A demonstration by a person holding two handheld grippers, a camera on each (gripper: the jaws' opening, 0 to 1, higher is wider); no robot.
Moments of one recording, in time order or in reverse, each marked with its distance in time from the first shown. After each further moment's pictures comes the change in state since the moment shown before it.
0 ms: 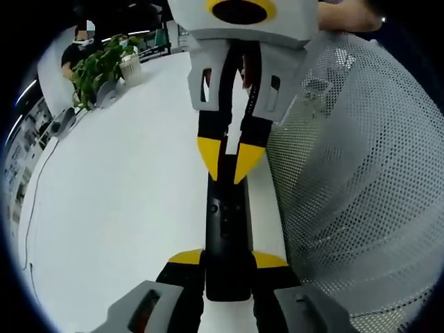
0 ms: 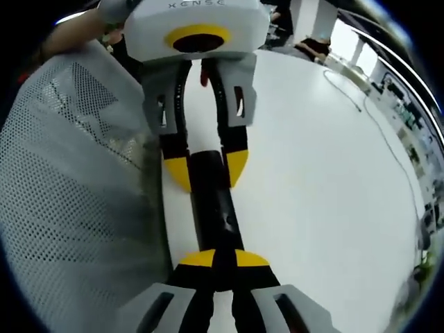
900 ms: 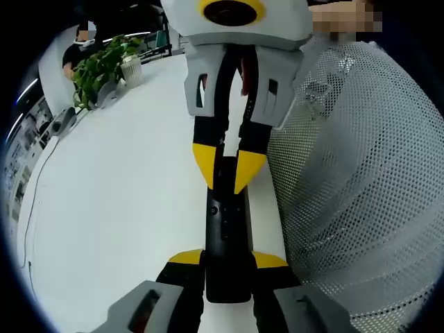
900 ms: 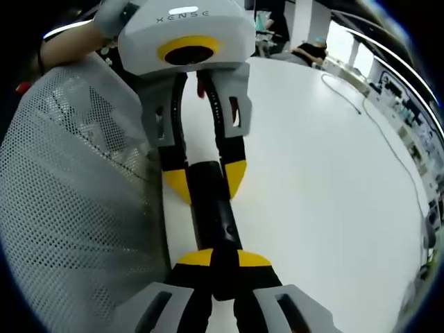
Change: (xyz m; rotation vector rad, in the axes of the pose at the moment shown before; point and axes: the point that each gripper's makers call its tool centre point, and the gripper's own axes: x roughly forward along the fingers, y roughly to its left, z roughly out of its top) left arm 0.000 0.000 0.000 -0.011 -0.012 0.000; right arm 0.003 0.001 0.008 -0.029 -0.068 0.026
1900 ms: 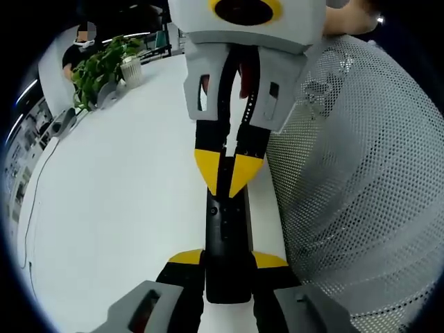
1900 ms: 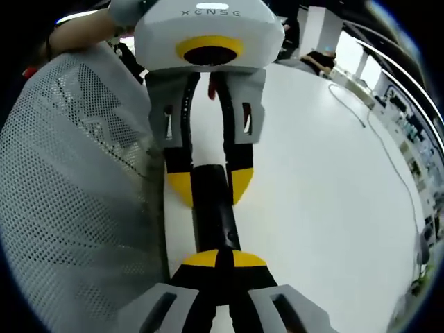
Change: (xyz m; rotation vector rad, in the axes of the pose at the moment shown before) left arm 0.000 0.001 0.000 0.003 -0.001 0.002; right arm 0.002 0.000 0.006 -0.049 -0.004 -0.013
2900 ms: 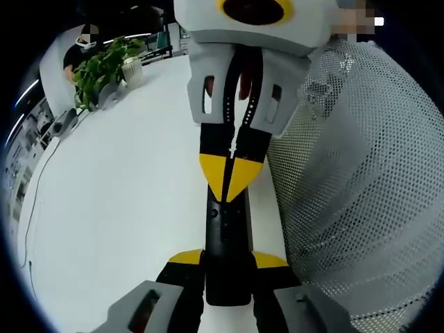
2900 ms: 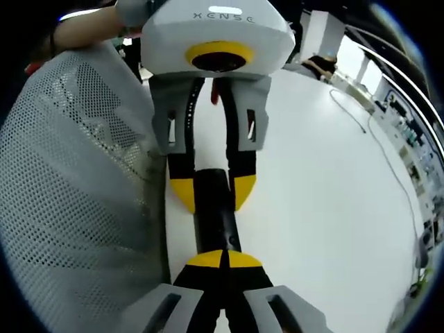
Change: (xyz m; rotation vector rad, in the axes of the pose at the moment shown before) left arm 0.000 0.001 0.001 -0.003 -0.009 0.007; right arm 0.000 0.000 0.006 -0.009 -0.030 0.002
